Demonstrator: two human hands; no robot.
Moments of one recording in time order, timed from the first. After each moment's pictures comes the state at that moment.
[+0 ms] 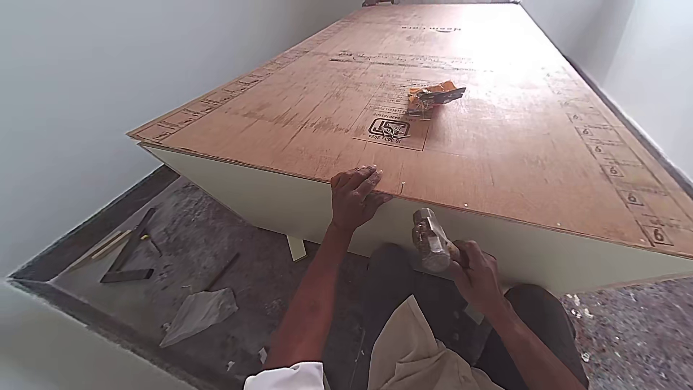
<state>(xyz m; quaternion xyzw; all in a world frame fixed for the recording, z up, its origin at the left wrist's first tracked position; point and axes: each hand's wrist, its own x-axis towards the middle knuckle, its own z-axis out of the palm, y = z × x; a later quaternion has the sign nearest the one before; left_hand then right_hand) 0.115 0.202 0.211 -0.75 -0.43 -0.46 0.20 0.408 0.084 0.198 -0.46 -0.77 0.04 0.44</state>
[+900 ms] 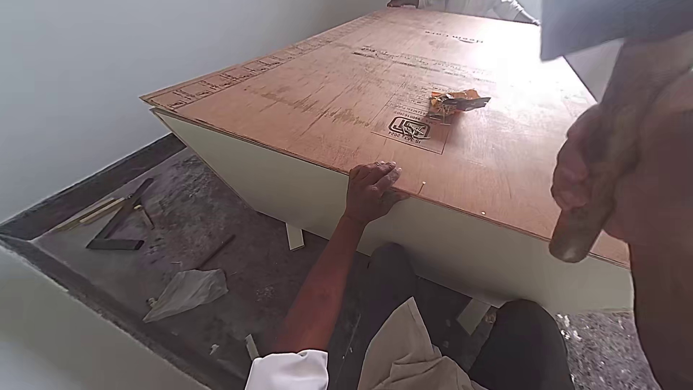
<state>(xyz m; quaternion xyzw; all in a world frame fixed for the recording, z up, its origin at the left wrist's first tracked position) 0.117 0.204 0.205 -0.74 -0.43 -0.46 0.23 0.422 0.139 0.419 -0.31 -0.75 0.34 0.48</state>
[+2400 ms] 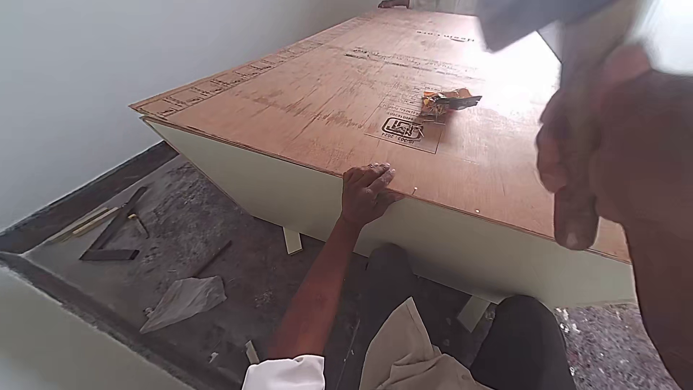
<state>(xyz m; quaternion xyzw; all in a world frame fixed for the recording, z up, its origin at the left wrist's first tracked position) 0.119 0.206 0.206 -0.74 -0.42 -0.48 0.22 0.404 0.136 0.443 -0.37 -0.77 0.27 0.45</state>
